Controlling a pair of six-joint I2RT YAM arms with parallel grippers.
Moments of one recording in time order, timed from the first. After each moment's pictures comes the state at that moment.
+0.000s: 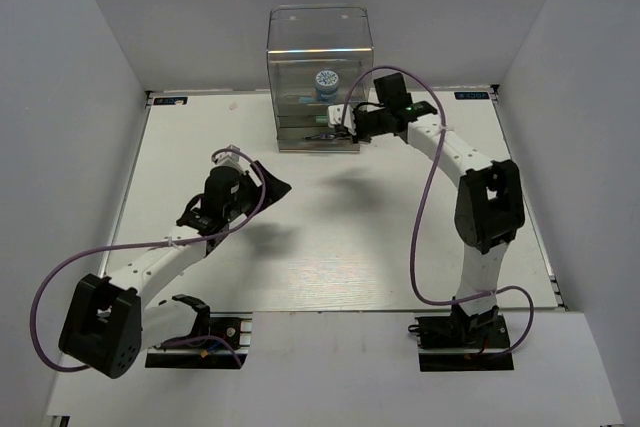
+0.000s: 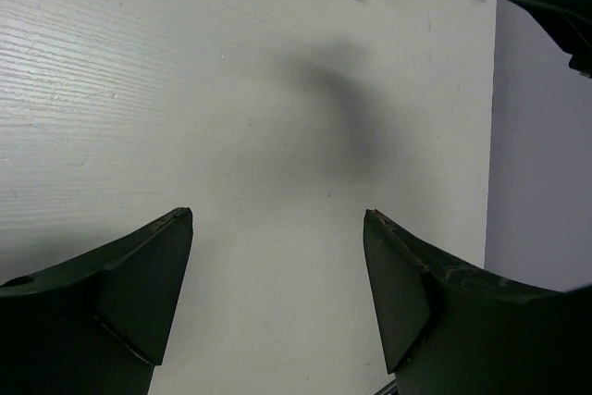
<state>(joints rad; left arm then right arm) -0.42 1.14 0.57 0.09 0.10 -0.87 0.41 1.93 1.65 -0.52 -0.80 -1.25</state>
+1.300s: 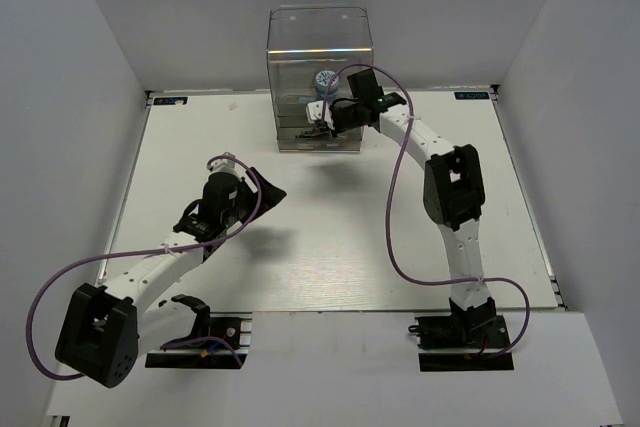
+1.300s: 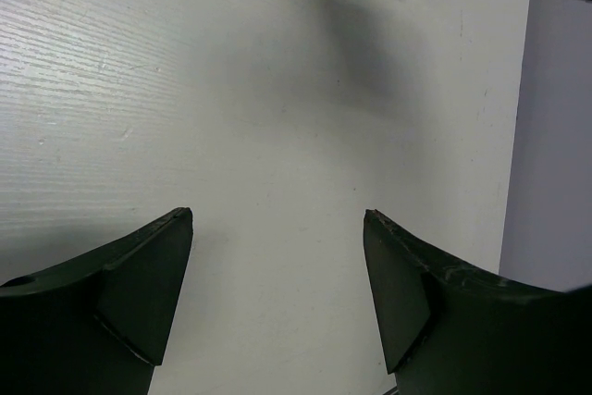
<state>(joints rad) -0.42 1.08 0.53 0.02 0.05 -0.88 0.47 2.25 1.97 -0.53 -0.91 -1.25</state>
